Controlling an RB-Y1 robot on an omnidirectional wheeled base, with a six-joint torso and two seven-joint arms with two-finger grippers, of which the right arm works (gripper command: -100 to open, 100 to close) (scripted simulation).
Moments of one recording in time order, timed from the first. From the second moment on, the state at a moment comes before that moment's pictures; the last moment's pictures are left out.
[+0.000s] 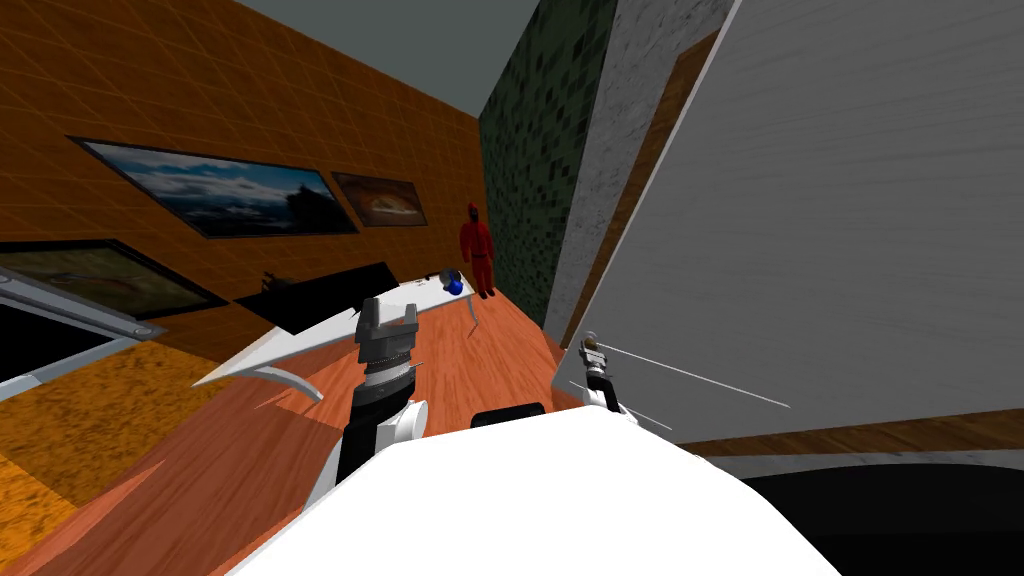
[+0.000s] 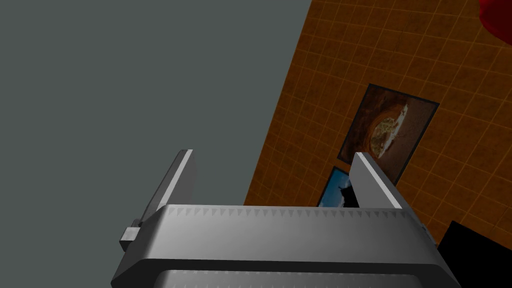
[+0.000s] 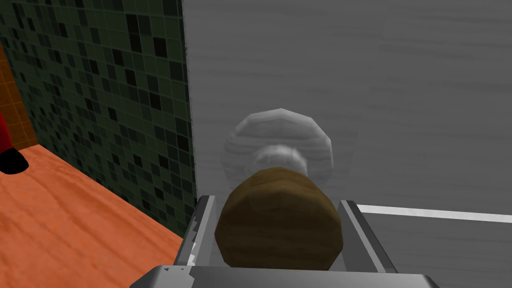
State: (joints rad) arm 0.01 -0.27 -0.12 -0.70 -0.50 -0.82 -1.50
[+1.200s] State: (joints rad) arm 0.05 -0.29 0.01 -0.75 -0.42 -0.82 -1.58
